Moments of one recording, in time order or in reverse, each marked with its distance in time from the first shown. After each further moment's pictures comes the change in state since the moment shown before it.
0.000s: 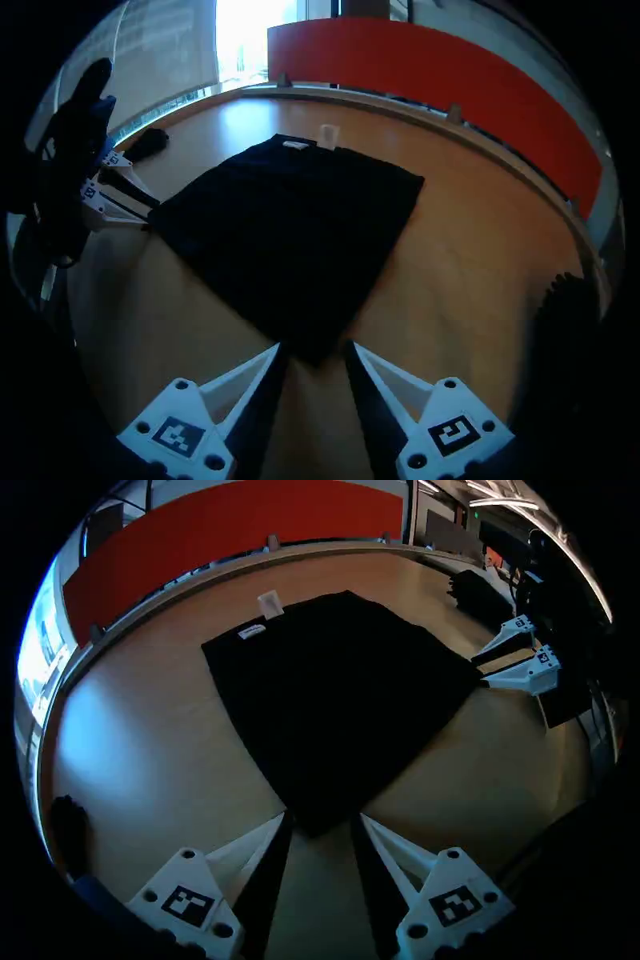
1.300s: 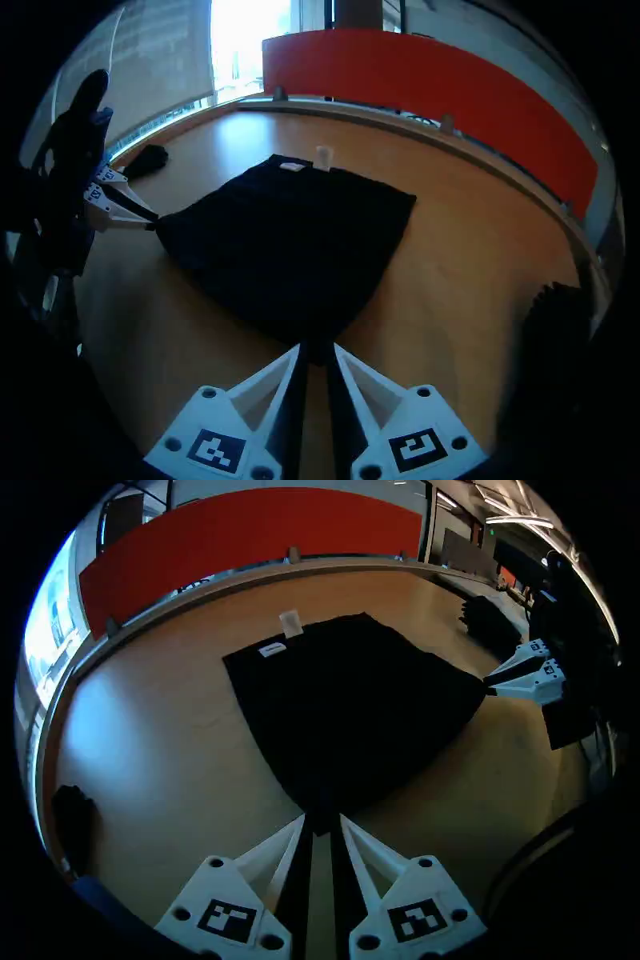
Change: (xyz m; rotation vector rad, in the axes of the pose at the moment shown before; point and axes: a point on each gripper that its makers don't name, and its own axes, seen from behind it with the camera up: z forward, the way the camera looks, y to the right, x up) left arm 0.024 -0.008 -0.024 0.027 0.045 -0.078; right arm 0.032 -0.004 -0.021 -0.012 0.043 0.024
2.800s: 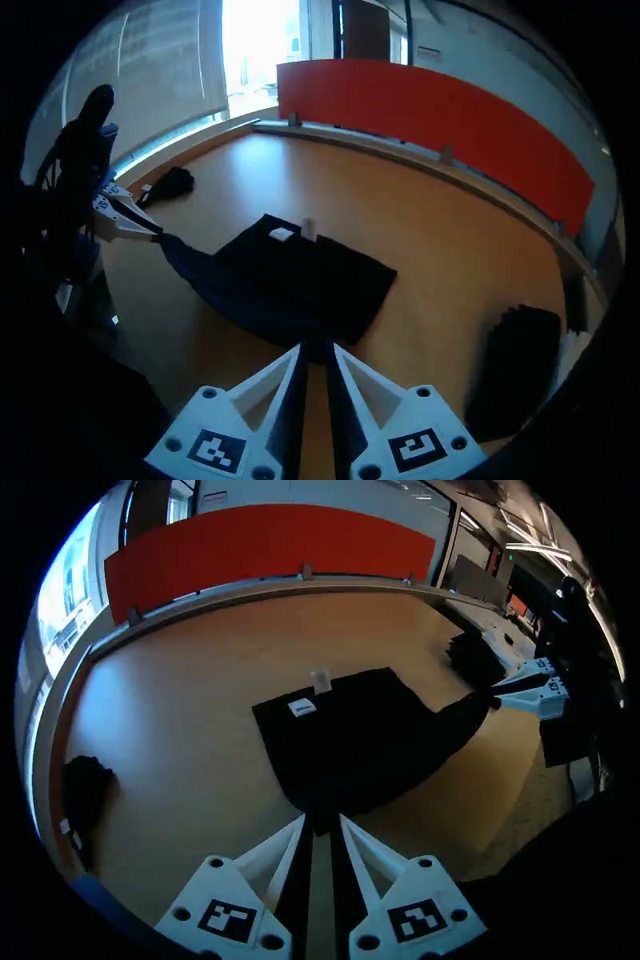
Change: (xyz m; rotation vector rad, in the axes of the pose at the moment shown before) left arm 0.024 0.031 -0.091 -0.006 0.006 -0.121; right arm 0.044 -0.019 -0.088 0.032 0.029 -0.019
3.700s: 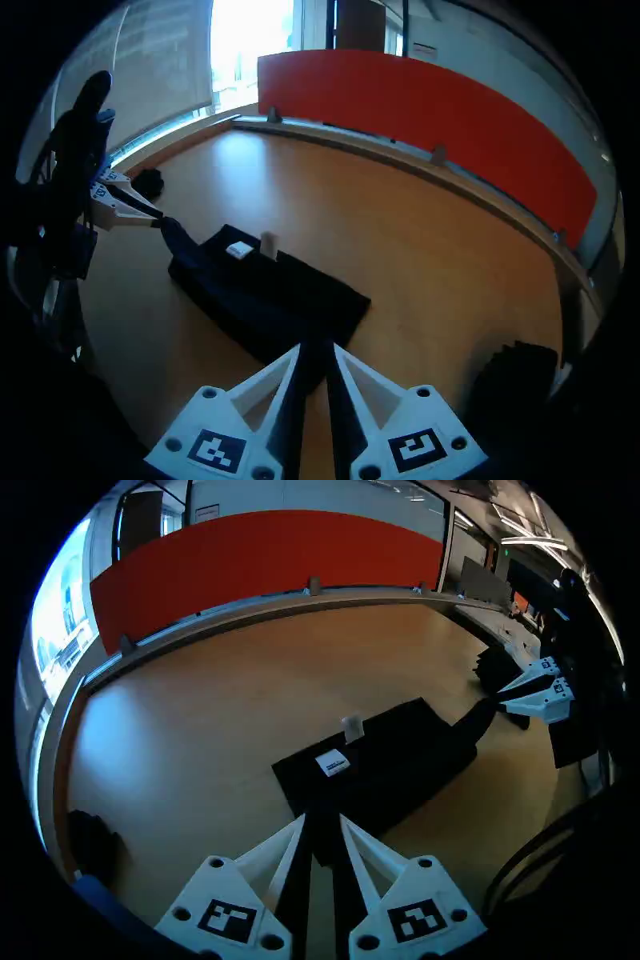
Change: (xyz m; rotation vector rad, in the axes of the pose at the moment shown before) left arm 0.068 -0.045 0.070 0.032 0.049 0.058; right arm 0.032 0.054 0.060 -0.046 -0.023 -0.009
